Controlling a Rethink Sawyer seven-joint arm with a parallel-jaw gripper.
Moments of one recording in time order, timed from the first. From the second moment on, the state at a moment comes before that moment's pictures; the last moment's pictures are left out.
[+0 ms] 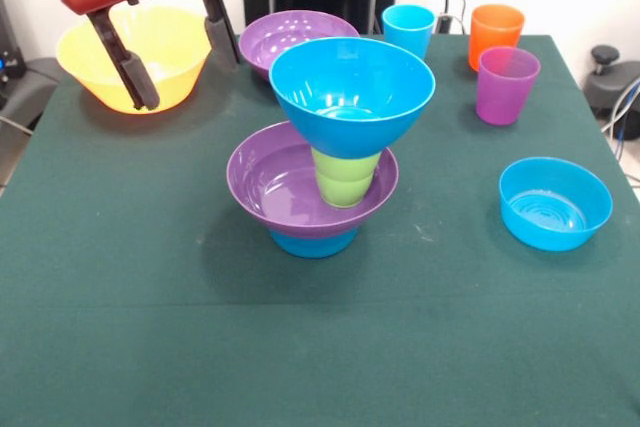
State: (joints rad) arm -0.75 -0.50 0.94 0.91 -0.58 1.45 1.21
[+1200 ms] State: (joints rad) arm -0.62 -0.55 0.84 0.93 -0.51 1.26 1.25
